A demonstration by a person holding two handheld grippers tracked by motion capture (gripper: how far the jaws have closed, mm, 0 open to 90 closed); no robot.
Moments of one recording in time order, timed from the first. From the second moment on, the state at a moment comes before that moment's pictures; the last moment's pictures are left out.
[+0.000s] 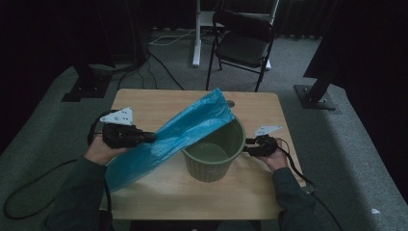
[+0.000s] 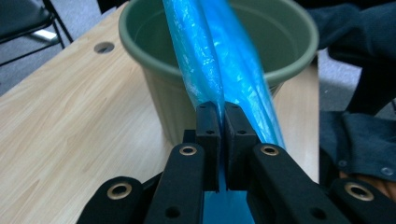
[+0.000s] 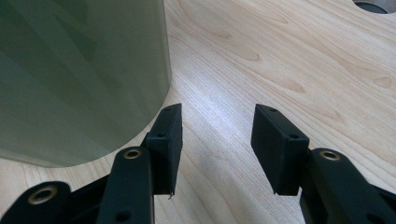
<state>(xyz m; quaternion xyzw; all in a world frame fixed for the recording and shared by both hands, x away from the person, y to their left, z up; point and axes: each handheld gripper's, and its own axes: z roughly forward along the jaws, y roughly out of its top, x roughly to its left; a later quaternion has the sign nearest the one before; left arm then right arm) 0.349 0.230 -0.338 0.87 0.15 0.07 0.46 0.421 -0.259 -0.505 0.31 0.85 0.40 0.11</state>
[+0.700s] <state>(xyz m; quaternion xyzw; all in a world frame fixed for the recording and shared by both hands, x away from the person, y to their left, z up) 0.360 0.217 -0.342 0.88 0.16 0.05 0.44 0.406 -0.274 -0.415 0.31 0.80 0.48 0.17</state>
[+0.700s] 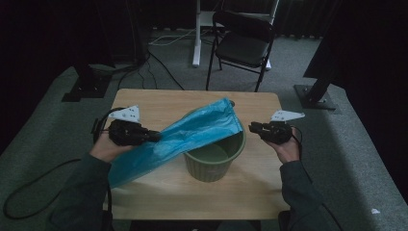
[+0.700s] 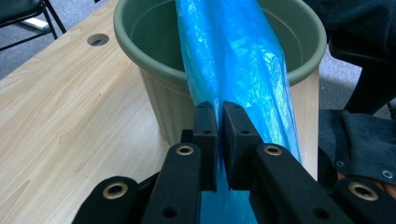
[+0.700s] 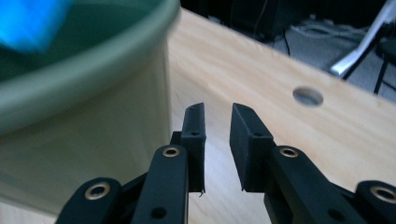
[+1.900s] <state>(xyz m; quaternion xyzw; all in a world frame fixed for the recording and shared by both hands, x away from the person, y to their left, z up) 0.363 0.194 -0.329 0.86 0.15 0.07 0.48 0.414 -0.196 -0.367 0.18 0.86 0.46 0.11</state>
